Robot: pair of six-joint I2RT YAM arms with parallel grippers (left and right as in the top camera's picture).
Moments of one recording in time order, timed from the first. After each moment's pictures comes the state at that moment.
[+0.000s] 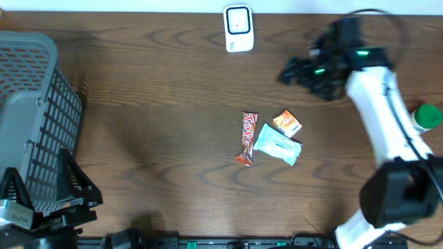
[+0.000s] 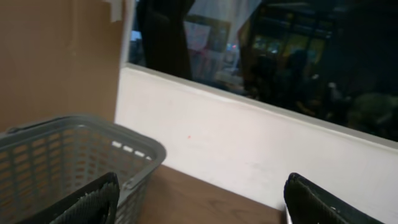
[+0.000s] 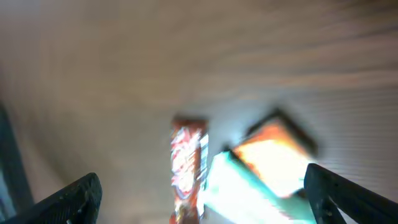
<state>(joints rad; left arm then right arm) 0.31 0.35 1.20 -0.74 0.05 -0.26 0.15 1.82 1.58 -1.00 -0.37 0.36</state>
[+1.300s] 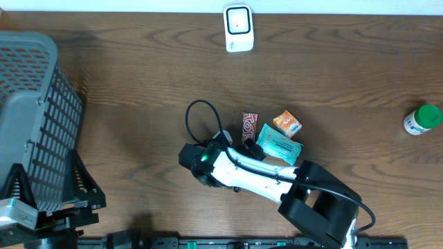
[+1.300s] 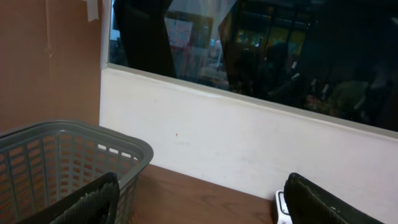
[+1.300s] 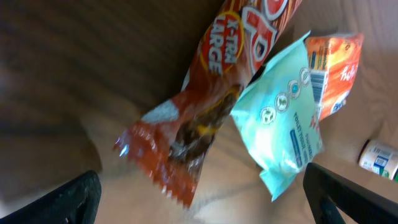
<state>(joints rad) 0.20 0.35 1.20 -0.74 0.01 -0.22 1.05 1.98 1.27 -1.04 0.60 0.48</state>
